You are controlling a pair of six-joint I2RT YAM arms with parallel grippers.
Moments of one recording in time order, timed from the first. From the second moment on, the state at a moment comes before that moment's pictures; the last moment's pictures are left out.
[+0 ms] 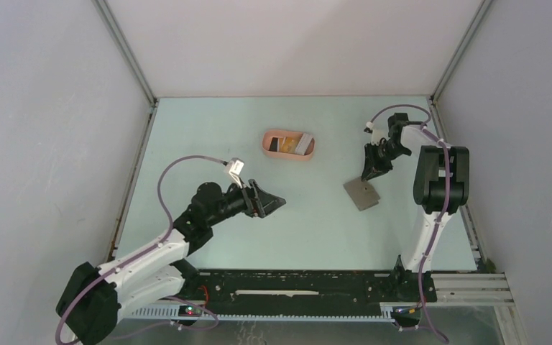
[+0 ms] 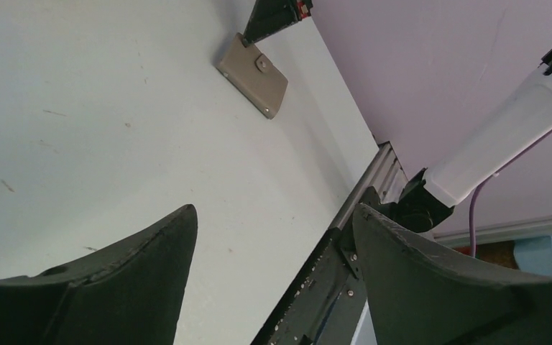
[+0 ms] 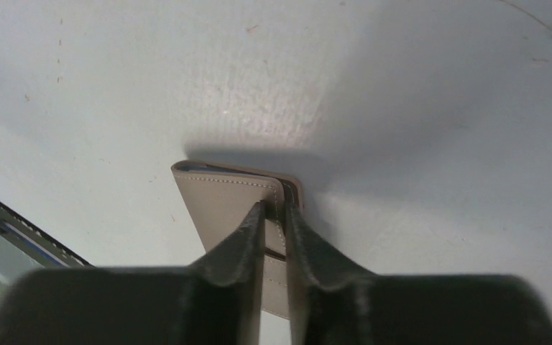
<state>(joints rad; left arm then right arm) -0.63 0.89 0.38 0.33 0.34 -0.75 -0.05 2.02 1.43 -0.85 -0.49 -0.23</state>
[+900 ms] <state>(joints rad) -0.81 1.50 0.31 1.03 0.20 -0.88 0.14 1.71 1.25 -0.79 -1.05 -0.21</state>
